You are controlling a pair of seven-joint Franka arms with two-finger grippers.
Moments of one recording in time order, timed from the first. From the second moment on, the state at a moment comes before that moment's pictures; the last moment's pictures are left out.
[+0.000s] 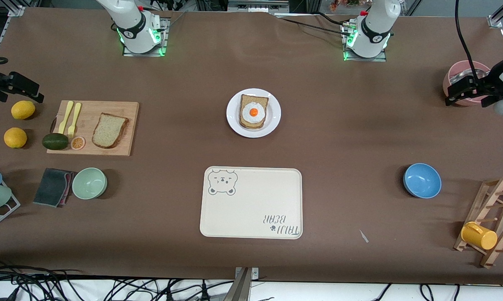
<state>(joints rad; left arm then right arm) -0.05 0.02 0.08 -1.57 0.01 1.51 0.06 -0.05 -0.01 -0.02 -1.62 0.01 1.59 -0.06</state>
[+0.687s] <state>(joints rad) -0.02 0.02 0.08 -1.57 0.01 1.51 0.06 -0.05 -0.01 -0.02 -1.62 0.01 1.59 -0.06</state>
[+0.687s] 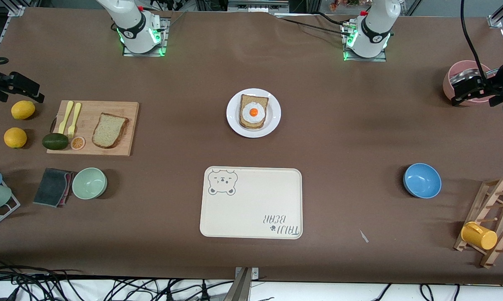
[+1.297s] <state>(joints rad) -0.02 0.02 0.08 -1.57 0.01 1.51 0.06 -0.05 -0.01 -0.02 -1.62 0.01 1.59 -0.06</state>
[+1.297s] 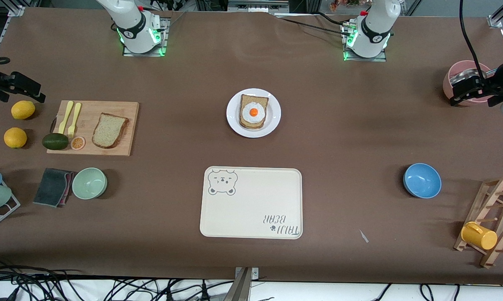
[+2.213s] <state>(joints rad) -0.02 0.02 0.08 -1.57 0.01 1.52 0.06 -0.05 0.08 -0.02 -1.62 0.00 1.62 -0.05</state>
